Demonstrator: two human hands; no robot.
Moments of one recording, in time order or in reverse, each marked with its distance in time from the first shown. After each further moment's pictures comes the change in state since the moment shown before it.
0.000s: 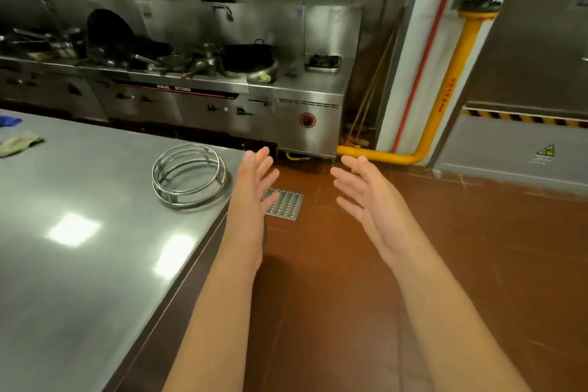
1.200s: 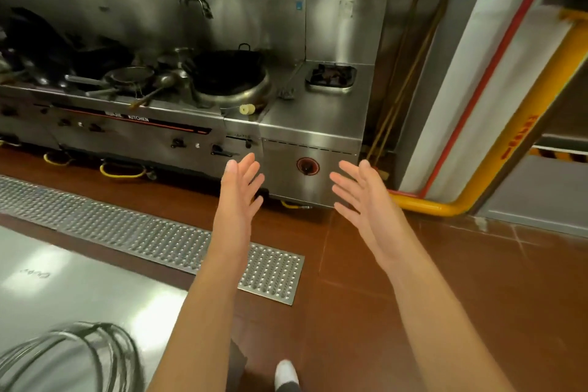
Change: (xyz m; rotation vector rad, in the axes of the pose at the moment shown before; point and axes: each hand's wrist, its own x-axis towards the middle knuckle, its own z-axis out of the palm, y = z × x) left_hand 0.662 -0.117 0.128 -0.032 0.009 -0.077; right_hand 0.681 -0.025 -0.045 0.067 -0.025 0.034
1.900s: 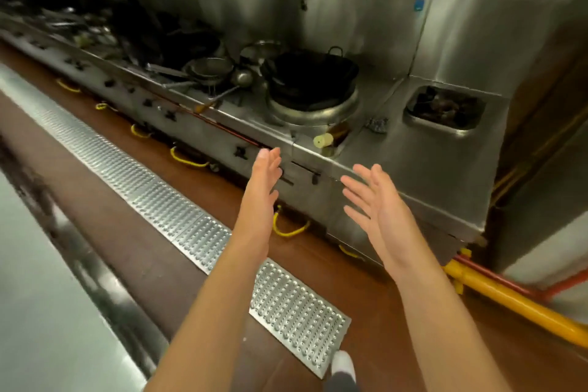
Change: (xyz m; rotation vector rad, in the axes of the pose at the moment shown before) left_hand 0.342 0.005 -0.062 0.072 0.275 -0.024; right_hand 0.364 -0.021 0.129 0.017 -0.273 0.118
